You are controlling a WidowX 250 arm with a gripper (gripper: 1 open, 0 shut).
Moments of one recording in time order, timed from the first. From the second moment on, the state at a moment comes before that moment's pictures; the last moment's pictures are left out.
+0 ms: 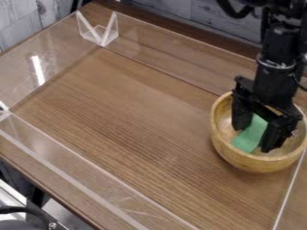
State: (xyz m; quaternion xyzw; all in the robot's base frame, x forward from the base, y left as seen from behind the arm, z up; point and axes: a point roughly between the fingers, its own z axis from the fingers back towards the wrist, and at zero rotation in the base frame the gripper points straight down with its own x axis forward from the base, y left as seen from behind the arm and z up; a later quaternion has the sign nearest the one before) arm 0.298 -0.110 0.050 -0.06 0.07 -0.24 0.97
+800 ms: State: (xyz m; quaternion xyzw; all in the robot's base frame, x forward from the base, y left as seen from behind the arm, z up) arm 0.298 -0.103 0.037 -0.06 0.06 -0.22 0.97
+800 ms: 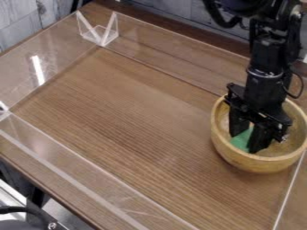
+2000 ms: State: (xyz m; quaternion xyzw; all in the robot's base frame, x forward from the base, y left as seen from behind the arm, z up) arm 0.287 -0.089 0.057 -0.07 0.06 -0.19 0.98
